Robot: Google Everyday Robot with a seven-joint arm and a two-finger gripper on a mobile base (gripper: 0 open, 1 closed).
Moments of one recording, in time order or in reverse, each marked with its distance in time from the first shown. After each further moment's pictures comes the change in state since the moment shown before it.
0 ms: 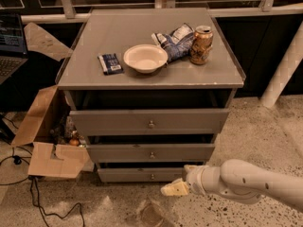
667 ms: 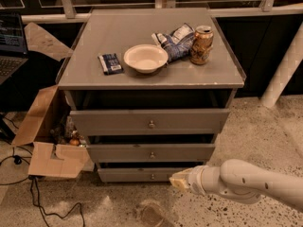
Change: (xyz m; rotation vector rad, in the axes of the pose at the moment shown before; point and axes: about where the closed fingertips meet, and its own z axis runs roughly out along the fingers) arm 0.000 0.000 0.000 0.000 0.000 0.000
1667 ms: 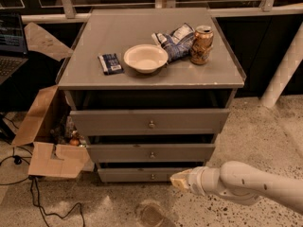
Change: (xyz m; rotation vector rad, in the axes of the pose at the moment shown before) arm 0.005 -0.007 0.010 -0.004 -0.018 0.006
